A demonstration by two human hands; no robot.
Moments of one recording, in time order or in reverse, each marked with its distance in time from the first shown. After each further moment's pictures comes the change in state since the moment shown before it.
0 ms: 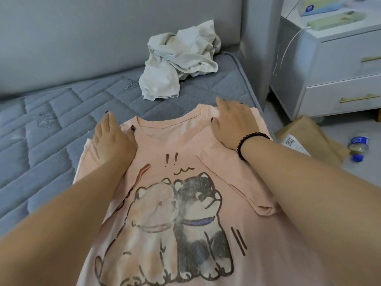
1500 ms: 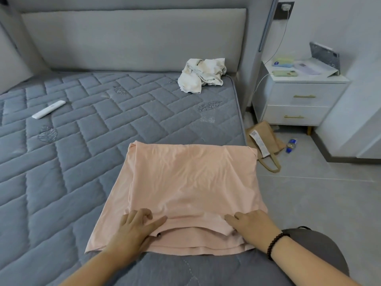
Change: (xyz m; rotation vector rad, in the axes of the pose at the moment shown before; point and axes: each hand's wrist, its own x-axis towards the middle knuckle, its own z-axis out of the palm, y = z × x) left_hand -0.477 -0.148 -0.350 0.054 -0.351 0.707; right_hand -0.480 -0.135 -0.291 -0.297 -0.579 -0.477
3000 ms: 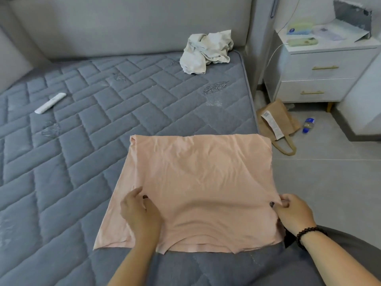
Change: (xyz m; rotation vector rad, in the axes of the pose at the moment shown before) left_hand 0.068 0.039 0.011 -0.674 0.545 -1.201; right_hand -0.003 0.048 0.060 1.120 0.114 1.052
